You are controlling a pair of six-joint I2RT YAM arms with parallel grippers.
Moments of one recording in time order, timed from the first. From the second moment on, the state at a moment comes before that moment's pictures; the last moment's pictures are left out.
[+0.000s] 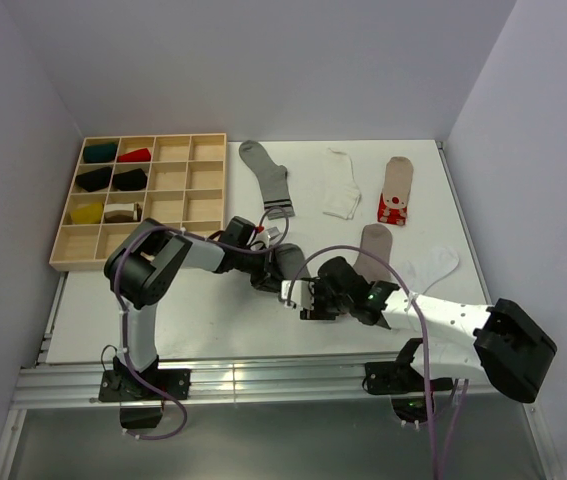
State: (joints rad) left arm -0.60 2.00 0.92 0.18 0.86 -0.80; right arm 0.82 1.16 0.48 -0.17 -0.18 -0.70
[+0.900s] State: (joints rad) left arm -0.60 2.03 0.97 0.02 0.93 -0.77; right arm 1.00 1.34 0.51 -0.02 0.01 -0.70
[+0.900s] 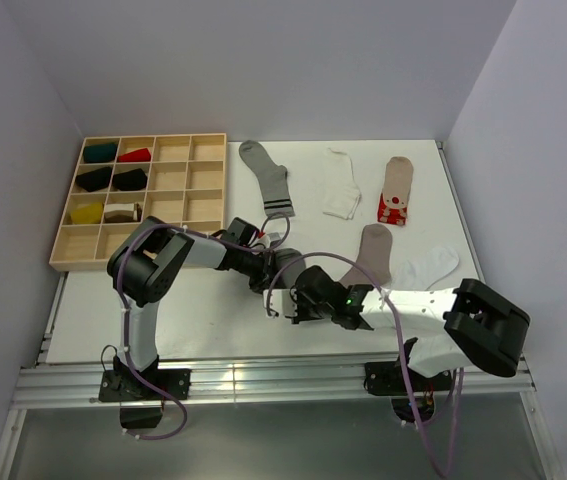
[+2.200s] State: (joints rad) left arm -0.57 1.69 0.71 0.25 0.42 -0.77; right arm 0.54 1.94 1.24 -0.90 -0.72 -0.69
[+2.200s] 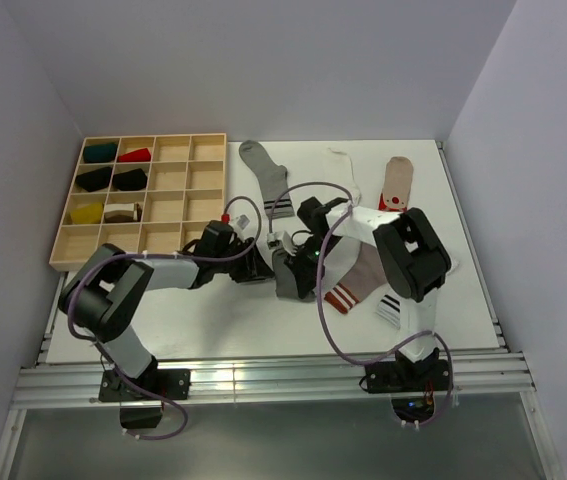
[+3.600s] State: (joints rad) left arm -0.78 1.71 0.60 0.62 0.29 -0.44; right arm 0.45 2.23 1.53 -1.21 -0.83 -0.61
